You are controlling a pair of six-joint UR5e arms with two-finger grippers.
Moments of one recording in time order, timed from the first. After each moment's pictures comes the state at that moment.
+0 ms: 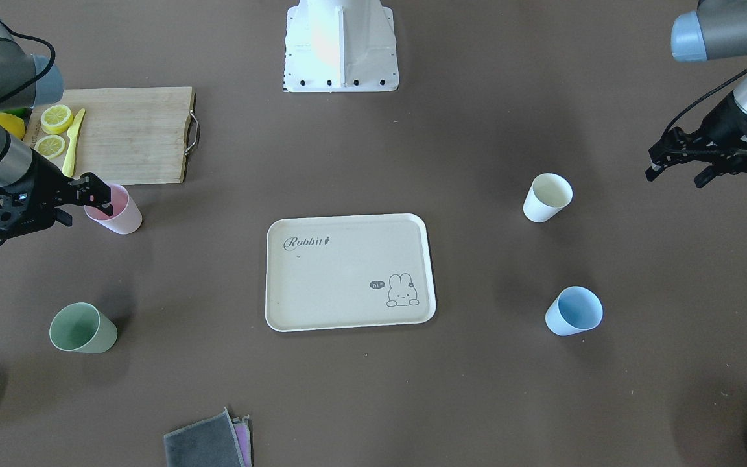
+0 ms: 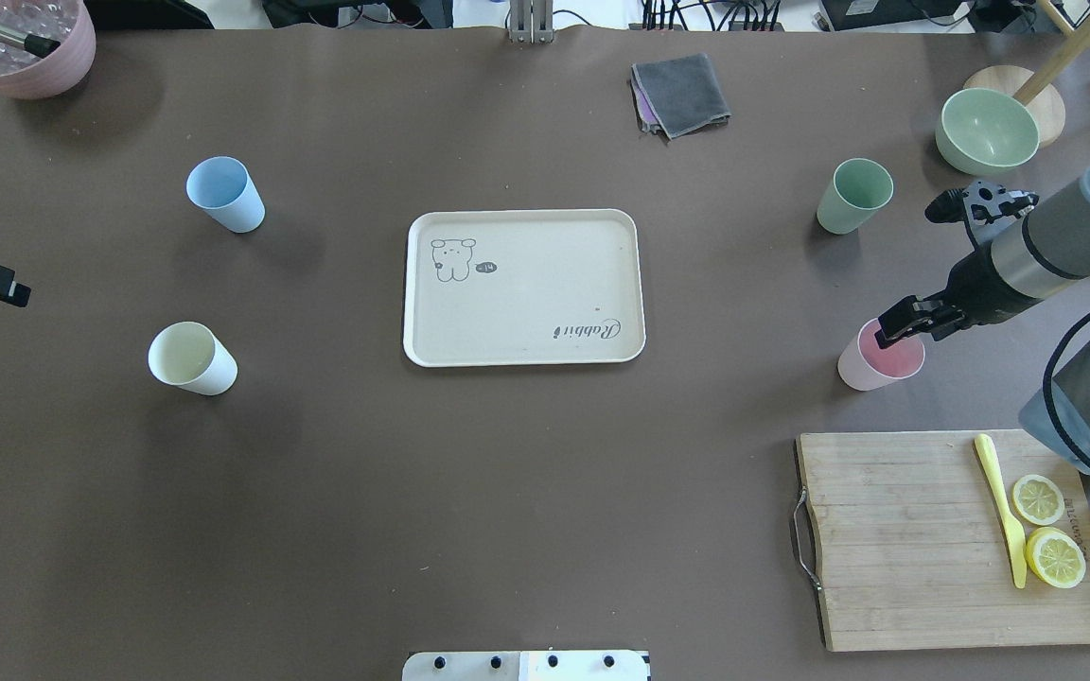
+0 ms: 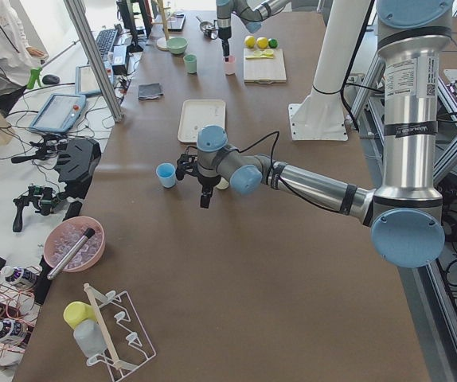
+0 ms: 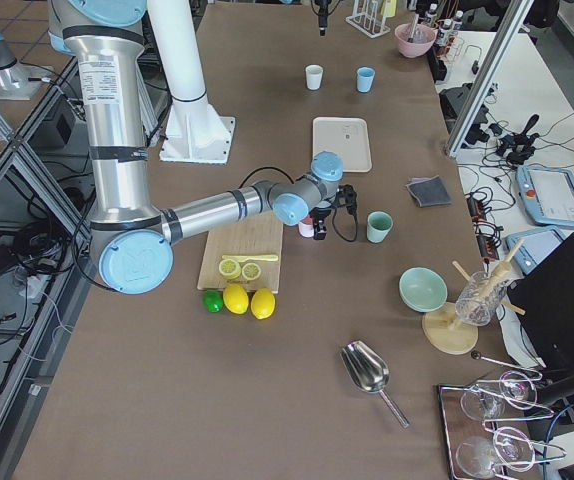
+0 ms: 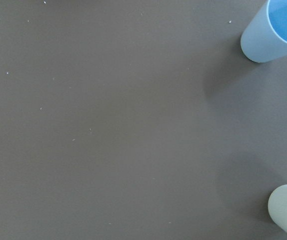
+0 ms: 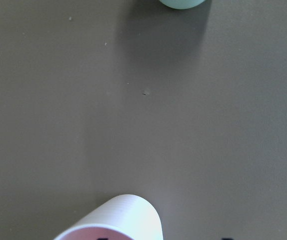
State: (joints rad) left arm -1.11 -1.51 -1.89 -1.95 -2.27 -0.65; right arm 0.91 -1.49 1.72 -1.16 2.27 0.70
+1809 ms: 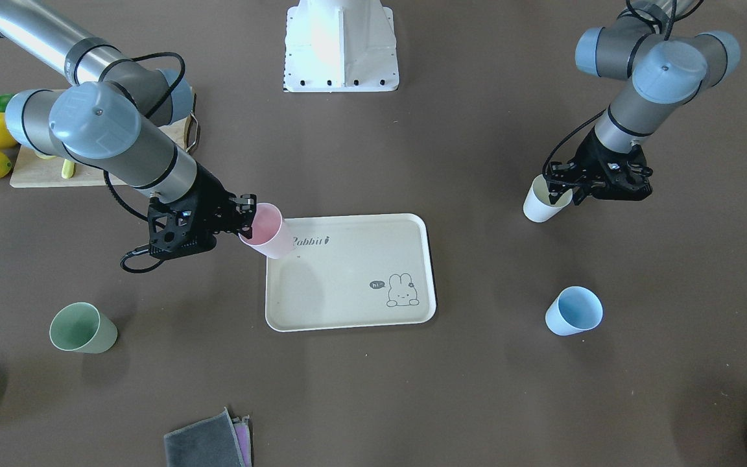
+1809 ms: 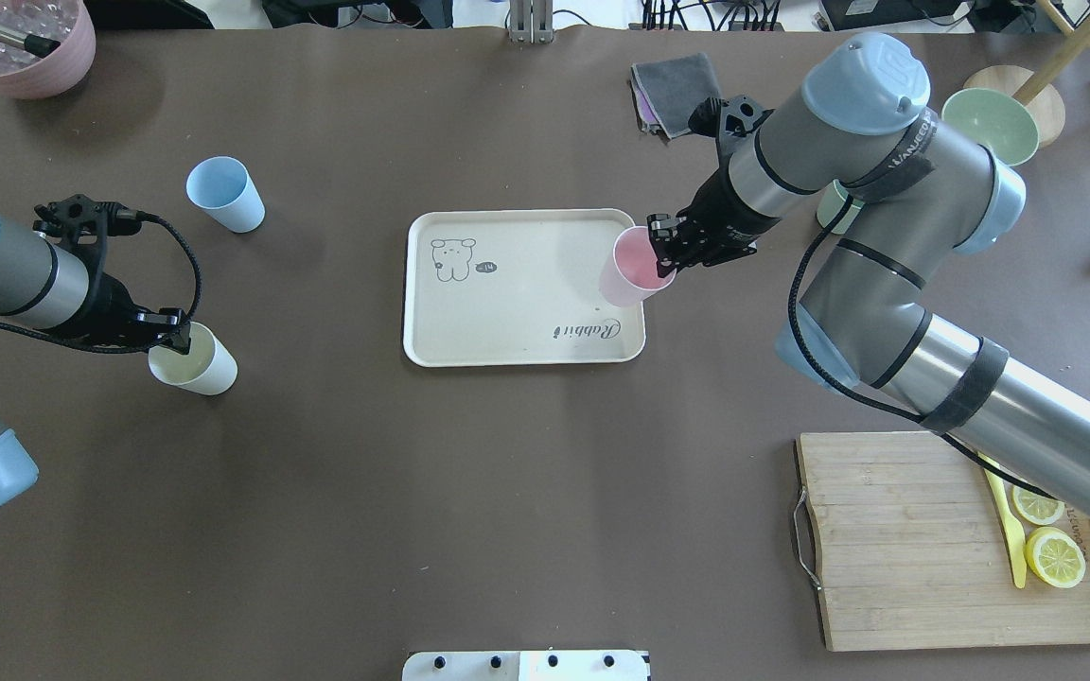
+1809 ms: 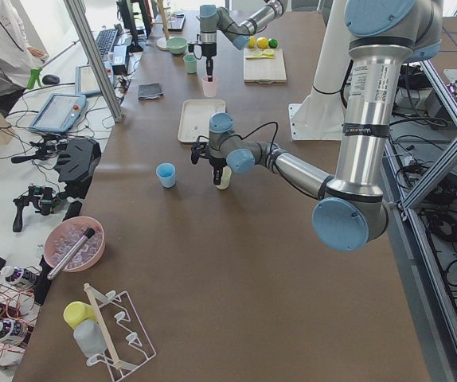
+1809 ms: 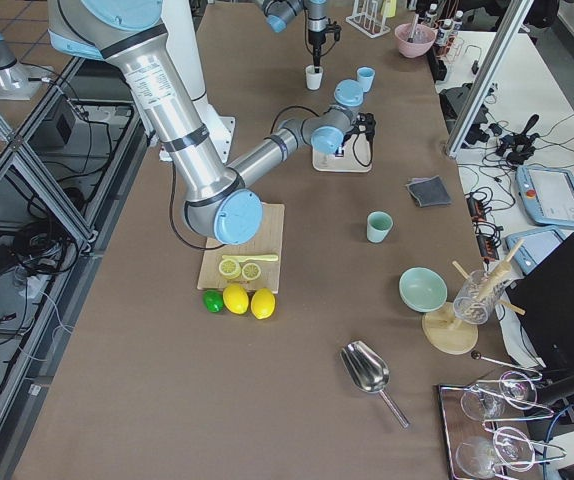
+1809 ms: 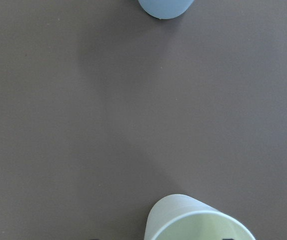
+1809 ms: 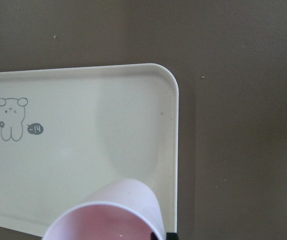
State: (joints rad) left arm -0.80 -1.67 -1.82 -1.95 -2.06 -0.98; right arm 0.78 -1.00 1.57 -1.18 2.24 1.11
